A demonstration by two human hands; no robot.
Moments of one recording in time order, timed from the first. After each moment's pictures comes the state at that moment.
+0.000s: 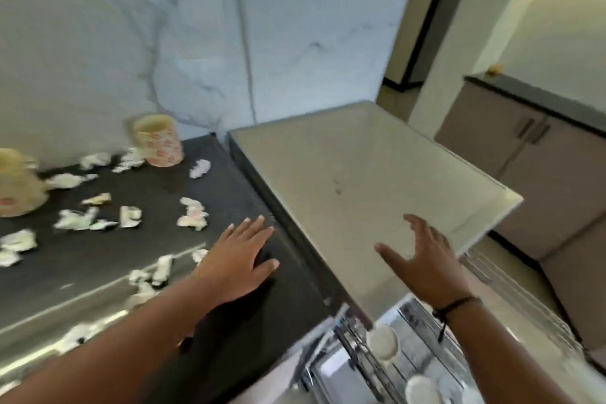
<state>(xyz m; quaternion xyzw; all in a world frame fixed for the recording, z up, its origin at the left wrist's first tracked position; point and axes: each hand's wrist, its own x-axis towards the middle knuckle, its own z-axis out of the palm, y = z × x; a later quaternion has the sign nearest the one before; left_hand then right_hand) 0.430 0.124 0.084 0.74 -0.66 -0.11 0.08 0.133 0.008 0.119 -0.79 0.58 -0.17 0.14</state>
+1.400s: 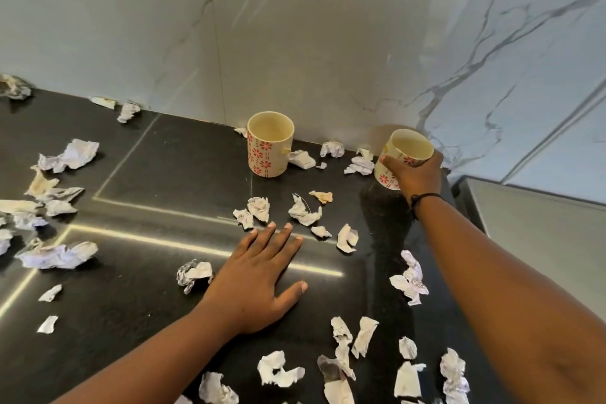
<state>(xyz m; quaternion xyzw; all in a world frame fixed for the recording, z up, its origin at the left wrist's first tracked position) 0.628 0.278 0.039 0.89 -0.43 -0.05 0.14 0.653 -0.054 0.084 -0.77 0.40 -0.25 0.43</state>
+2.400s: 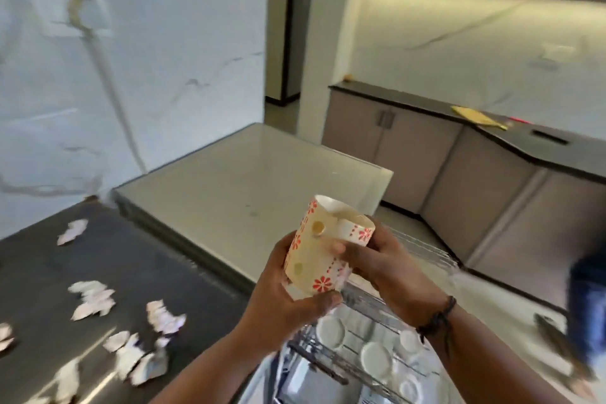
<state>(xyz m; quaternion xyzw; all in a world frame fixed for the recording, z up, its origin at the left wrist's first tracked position) 0.293 0.124 0.142 0.37 -0.57 -0.52 0.52 0.127 0.123 0.222 -0.58 0.38 -0.46 0.56</state>
